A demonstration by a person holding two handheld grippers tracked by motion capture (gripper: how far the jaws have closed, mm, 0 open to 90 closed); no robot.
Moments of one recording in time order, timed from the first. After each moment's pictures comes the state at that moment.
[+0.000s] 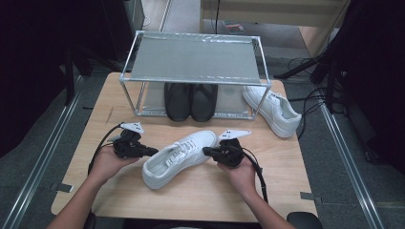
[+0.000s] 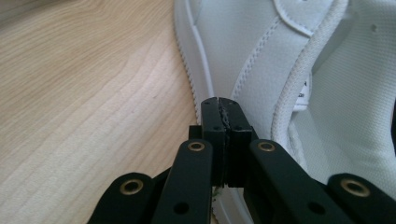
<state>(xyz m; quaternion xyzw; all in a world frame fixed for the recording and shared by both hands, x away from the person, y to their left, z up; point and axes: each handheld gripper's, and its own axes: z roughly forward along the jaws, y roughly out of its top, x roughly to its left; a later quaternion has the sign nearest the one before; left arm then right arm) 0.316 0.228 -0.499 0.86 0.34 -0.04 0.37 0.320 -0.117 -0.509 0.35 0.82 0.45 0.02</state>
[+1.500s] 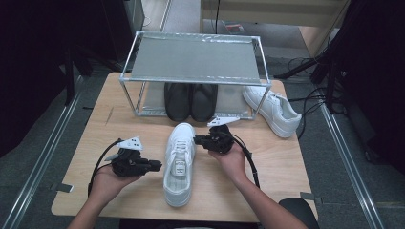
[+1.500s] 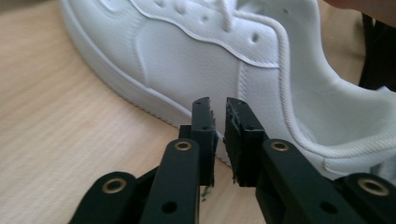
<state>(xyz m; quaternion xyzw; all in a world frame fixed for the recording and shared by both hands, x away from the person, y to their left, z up) 0.262 0.218 -0.488 0.84 0.36 -0.02 0.42 0.356 -0.091 -0.501 0.33 0.82 0.46 0.01</state>
